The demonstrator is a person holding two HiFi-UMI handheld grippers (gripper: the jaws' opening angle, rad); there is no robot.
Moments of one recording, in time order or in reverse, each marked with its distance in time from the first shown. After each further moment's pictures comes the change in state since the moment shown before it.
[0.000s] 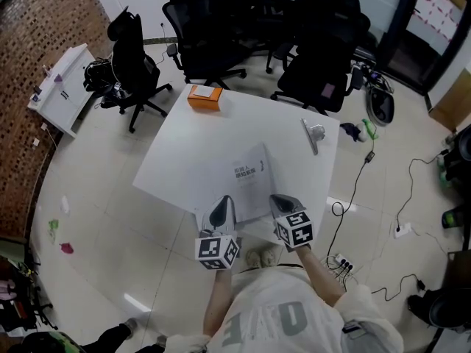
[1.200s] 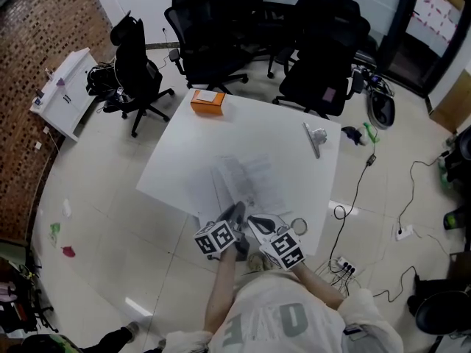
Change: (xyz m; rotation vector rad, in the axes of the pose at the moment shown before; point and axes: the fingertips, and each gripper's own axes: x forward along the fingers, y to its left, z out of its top) left arm 0.029 0.015 -0.086 -0.543 0.279 -0.098; right arm -0.009 0.107 -0.001 -0.212 -0.082 0.266
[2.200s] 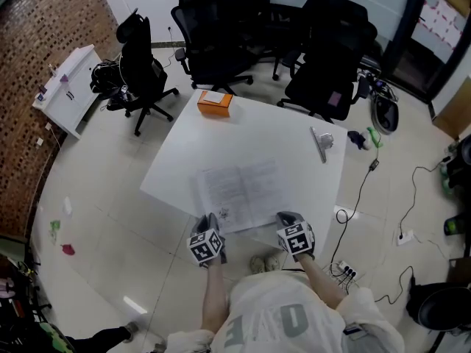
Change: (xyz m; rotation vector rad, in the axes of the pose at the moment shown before) left arm -0.061 0.147 0.015 0.298 -0.022 0.478; right arm 0.010 -0.098 -0.107 0.128 0.319 -0.297
